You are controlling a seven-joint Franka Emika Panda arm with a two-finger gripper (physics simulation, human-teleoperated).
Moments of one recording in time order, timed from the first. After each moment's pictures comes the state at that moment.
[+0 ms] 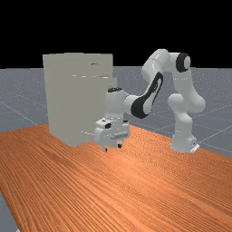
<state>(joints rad) 0.00 0.39 0.00 -1.92 0.01 2.37 -0.78</state>
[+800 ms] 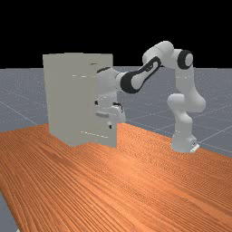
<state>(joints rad) 0.09 0.28 -0.21 -1.80 0.14 1.97 0.66</state>
